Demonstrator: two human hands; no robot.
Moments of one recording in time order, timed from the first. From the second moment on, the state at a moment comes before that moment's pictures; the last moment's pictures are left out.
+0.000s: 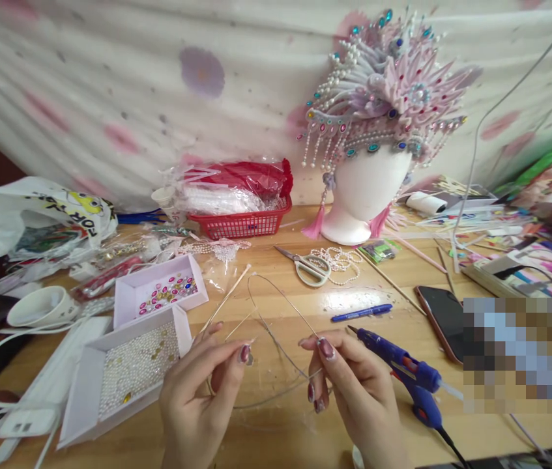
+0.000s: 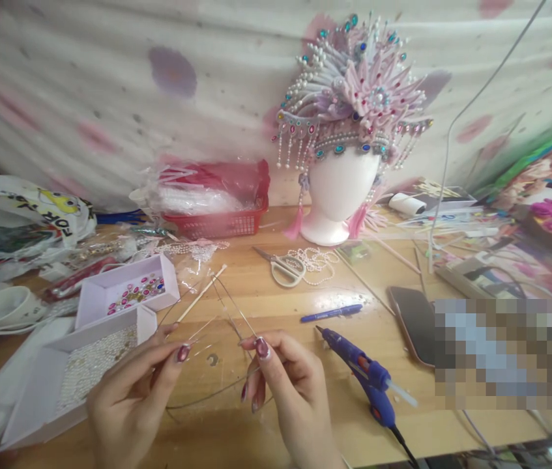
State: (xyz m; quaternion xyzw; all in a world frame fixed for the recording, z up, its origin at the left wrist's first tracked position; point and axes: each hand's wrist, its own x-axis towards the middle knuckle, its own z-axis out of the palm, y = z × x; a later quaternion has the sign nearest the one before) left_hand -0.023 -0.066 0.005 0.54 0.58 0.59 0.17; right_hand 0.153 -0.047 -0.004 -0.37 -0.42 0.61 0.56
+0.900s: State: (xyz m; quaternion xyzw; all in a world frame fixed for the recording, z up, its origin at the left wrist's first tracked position) left_hand -0.028 -0.073 0.011 0.62 0.53 0.58 0.06; right_hand 0.145 -0.060 0.015 -0.40 -0.30 0.66 0.56
